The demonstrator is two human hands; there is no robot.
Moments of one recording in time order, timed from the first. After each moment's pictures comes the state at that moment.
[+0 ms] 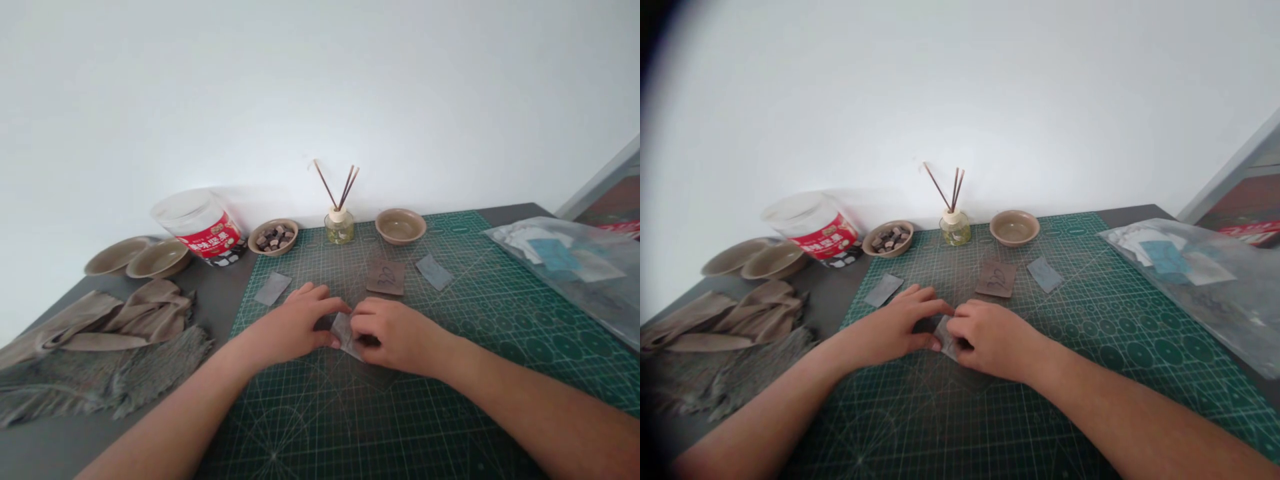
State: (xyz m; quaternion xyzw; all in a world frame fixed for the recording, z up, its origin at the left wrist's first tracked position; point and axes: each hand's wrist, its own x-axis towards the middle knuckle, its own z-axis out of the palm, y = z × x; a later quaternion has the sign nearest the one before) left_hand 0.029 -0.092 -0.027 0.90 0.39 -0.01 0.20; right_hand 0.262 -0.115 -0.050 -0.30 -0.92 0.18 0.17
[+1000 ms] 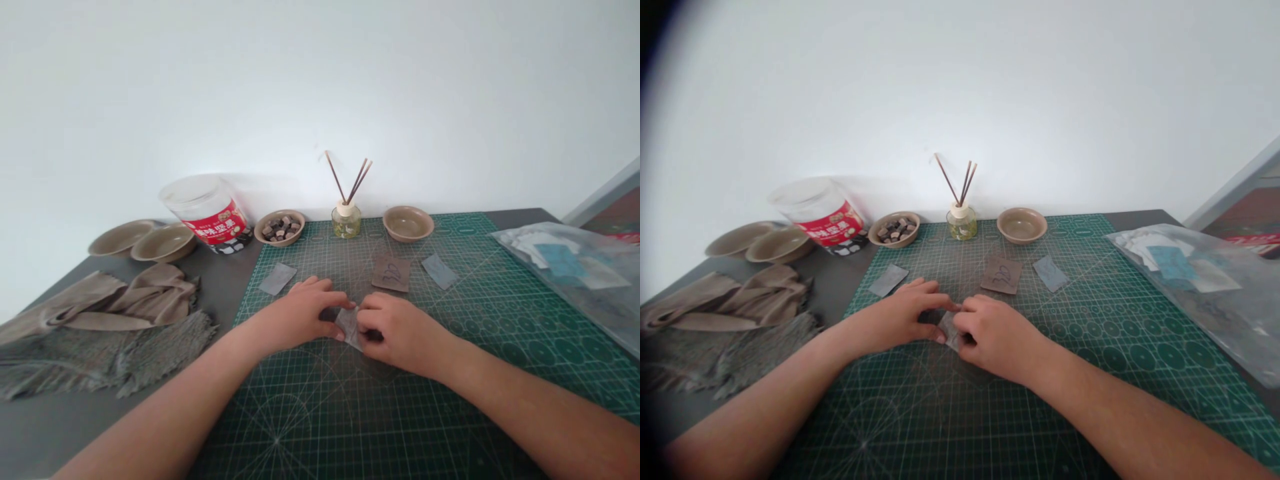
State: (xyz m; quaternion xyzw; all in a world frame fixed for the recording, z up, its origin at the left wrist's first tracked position) left_hand 0.026 -0.089 -0.031 0.89 0.40 -0.01 0.20; right_hand 0.254 -0.122 -0.053 -0.33 -0.91 0.18 0.18
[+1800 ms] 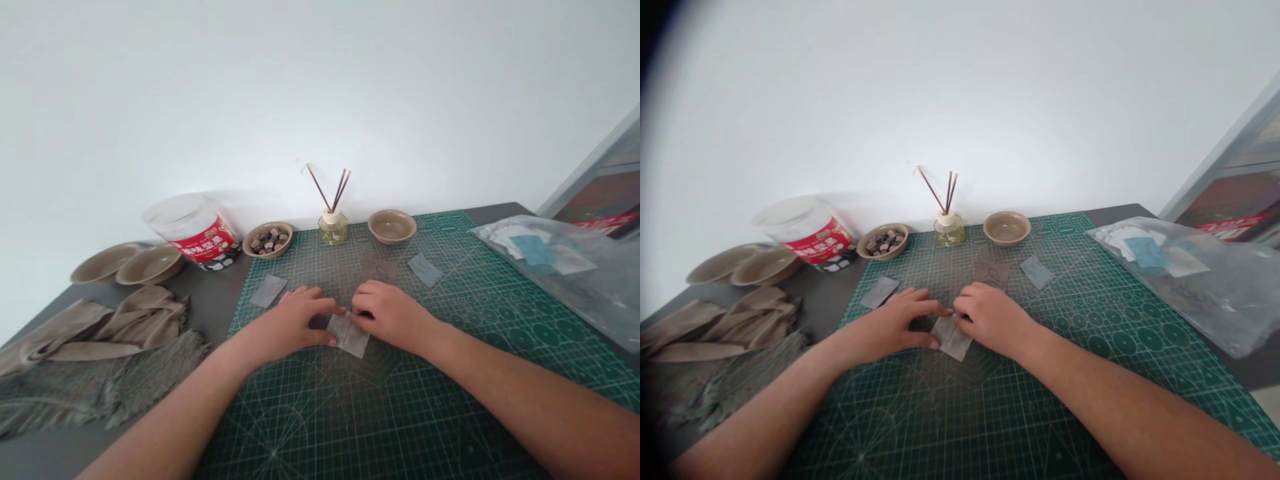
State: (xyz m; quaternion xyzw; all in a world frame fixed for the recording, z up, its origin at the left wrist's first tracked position) left_hand 0.025 -0.086 -0.029 0.89 0.39 -0.02 0.21; right_hand 0.260 -0.106 -0.054 -0.36 -0.90 0.14 0.20
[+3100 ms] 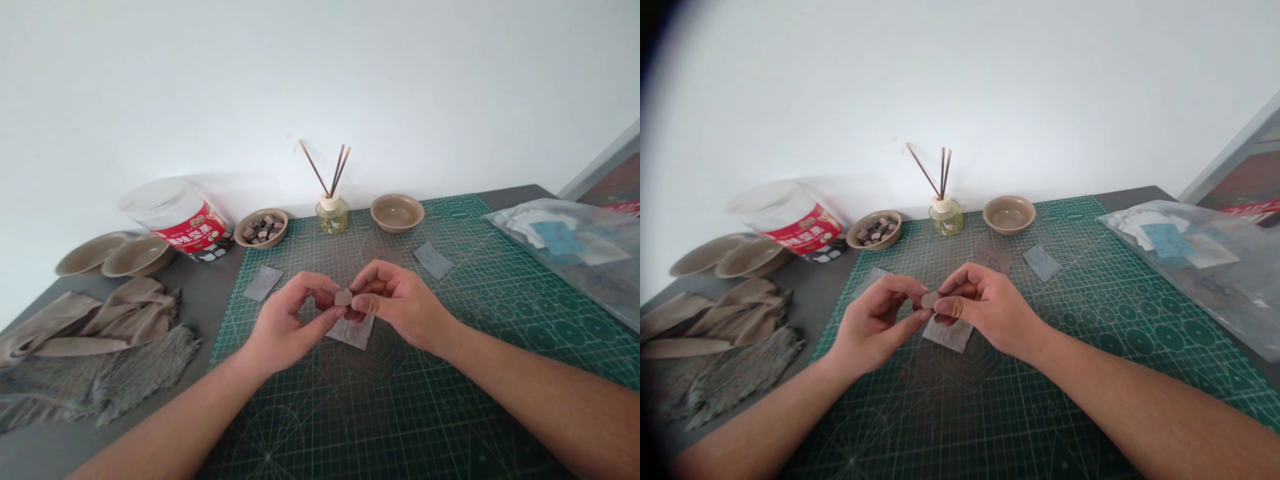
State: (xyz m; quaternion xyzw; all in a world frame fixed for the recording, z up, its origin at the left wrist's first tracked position) left_hand 0.041 -0.110 -0.050 0.77 0.34 0.42 0.34; right_hand 0.256 -0.111 -0.046 -0.28 -0.50 0.67 0.46
